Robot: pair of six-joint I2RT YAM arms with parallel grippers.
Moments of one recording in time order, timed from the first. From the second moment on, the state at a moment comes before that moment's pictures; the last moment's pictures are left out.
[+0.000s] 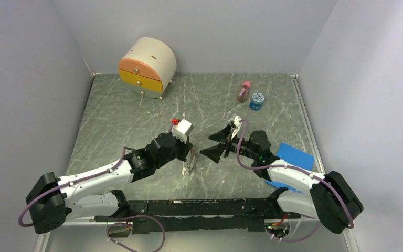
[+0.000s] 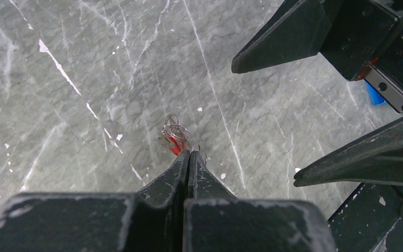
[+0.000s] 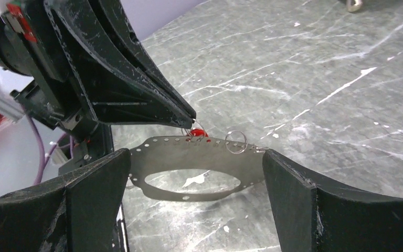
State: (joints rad) left arm -0.98 1.07 0.67 -0.01 -0.23 -0.27; right arm 0.60 1.13 0.34 0.76 -0.60 0.36
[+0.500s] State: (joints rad) left arm -0.88 0.96 0.42 0.16 -0.25 -0.35; right arm 0.58 1.15 0.33 0.74 -0.52 0.38
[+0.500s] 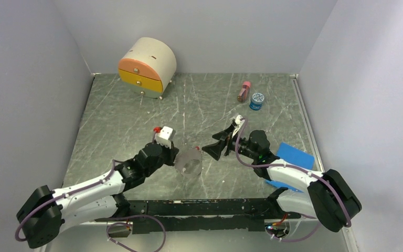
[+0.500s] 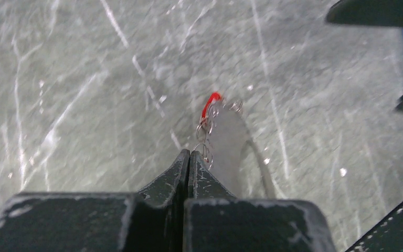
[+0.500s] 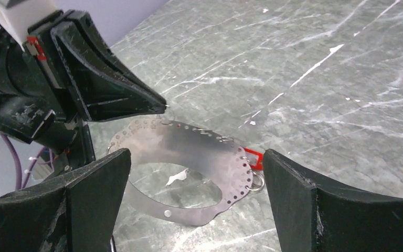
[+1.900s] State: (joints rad) left arm -0.10 1.02 0.28 0.41 -0.41 -0.28; right arm 0.26 1.23 0.19 0.78 0.49 -0.01
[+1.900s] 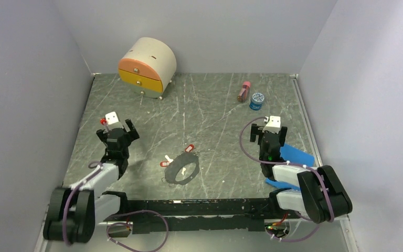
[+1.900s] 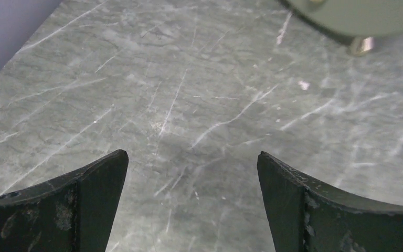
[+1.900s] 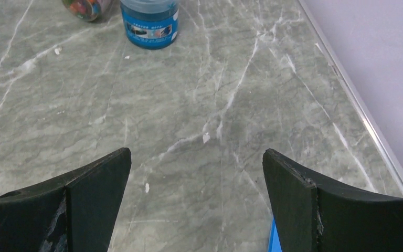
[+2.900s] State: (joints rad) left arm 0.04 1.64 0.38 0.91 -0.13 -0.02; right arm 0.12 1.50 0.19 1.20 0.47 0.01
